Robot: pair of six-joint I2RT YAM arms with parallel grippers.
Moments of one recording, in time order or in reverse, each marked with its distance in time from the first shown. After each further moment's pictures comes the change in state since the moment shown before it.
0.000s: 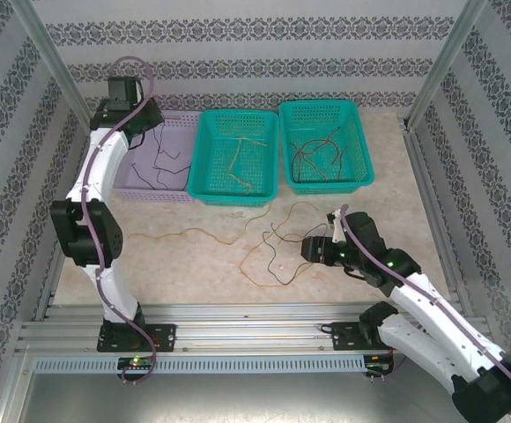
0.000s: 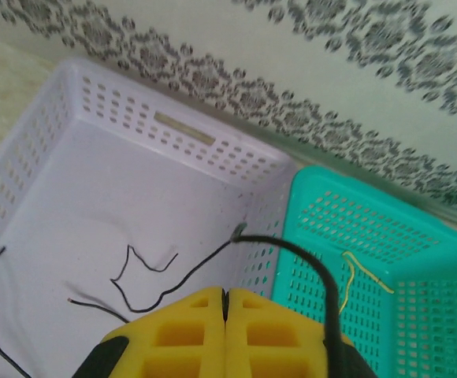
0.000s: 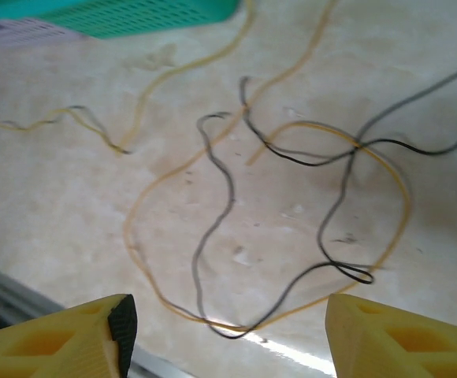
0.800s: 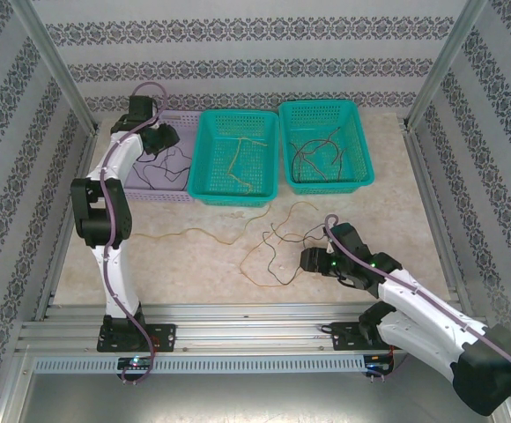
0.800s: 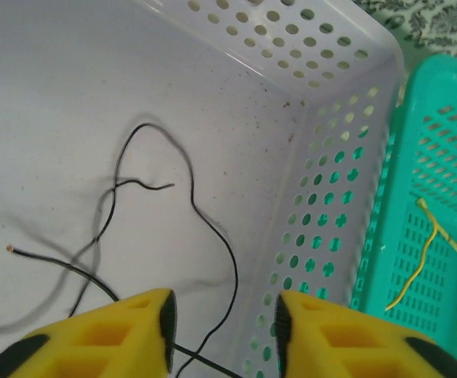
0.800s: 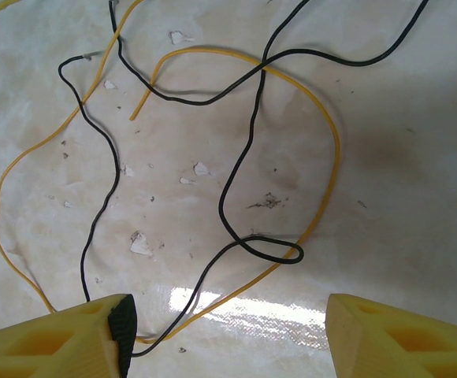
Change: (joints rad) left arm 0.000 0.204 -0.019 0.004 0.098 -0.055; right arm 0.053 0.092 -0.149 0.110 0.104 0.089
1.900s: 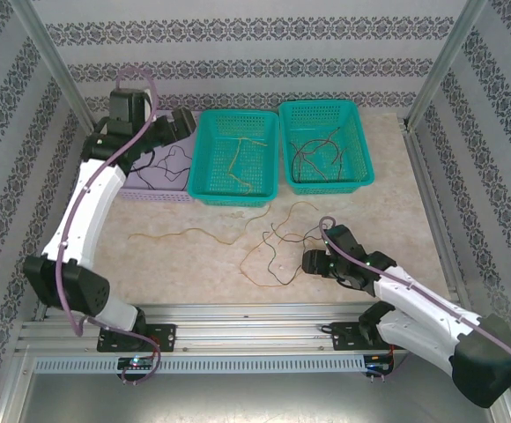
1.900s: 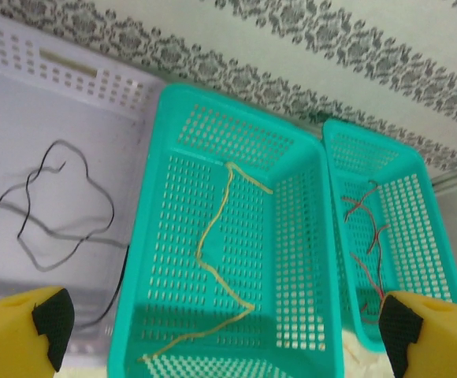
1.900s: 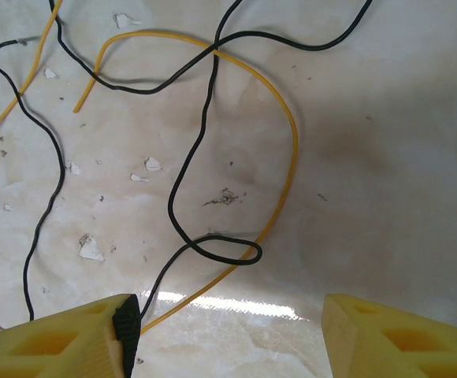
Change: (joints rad) left arm -0.176 -0.628 -0.228 -0.107 -0.046 0.000; right arm 0.026 0.061 -0.005 -0.002 0.078 0.003
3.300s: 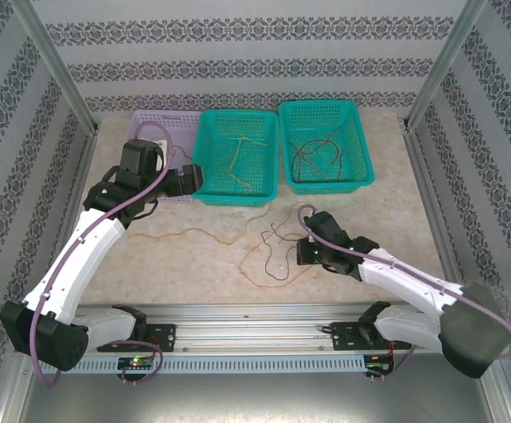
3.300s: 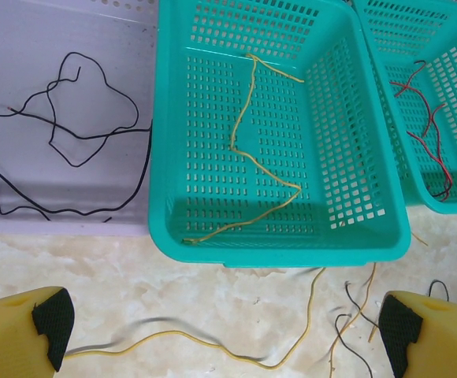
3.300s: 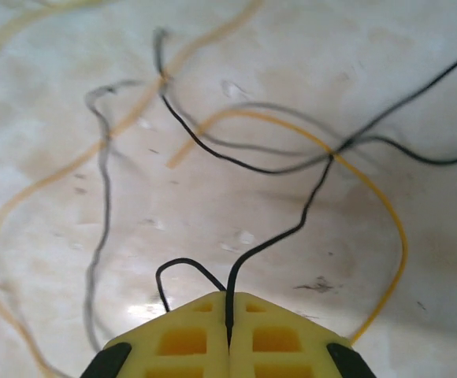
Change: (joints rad) left arm -0.152 -0.296 -0.391 -0.003 -0.113 0.124; right arm 0.078 0.171 0.153 0.096 0.021 -0.080
